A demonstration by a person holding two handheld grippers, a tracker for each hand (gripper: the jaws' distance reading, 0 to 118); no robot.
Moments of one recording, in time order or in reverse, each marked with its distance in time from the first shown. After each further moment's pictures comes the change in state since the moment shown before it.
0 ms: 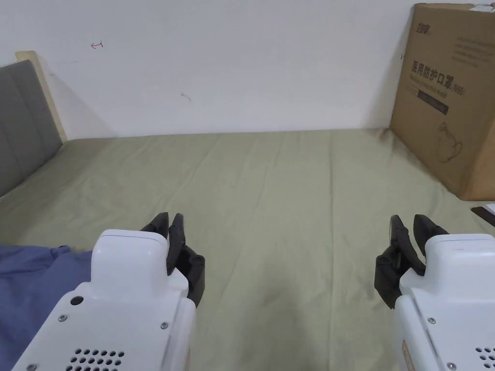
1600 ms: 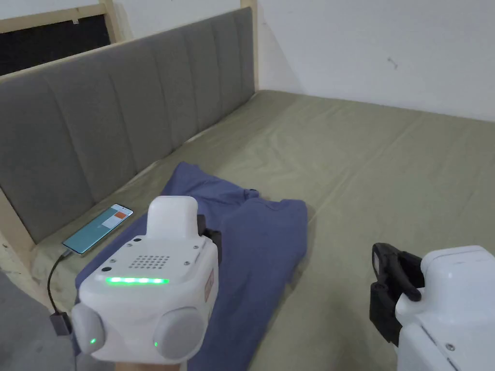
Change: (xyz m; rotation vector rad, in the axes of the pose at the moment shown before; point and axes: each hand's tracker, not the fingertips) left arm -0.221 -0.081 -0.030 -0.403 0.448 0.186; right arm -0.202 0.009 -0.011 -0.194 0.741 0.024
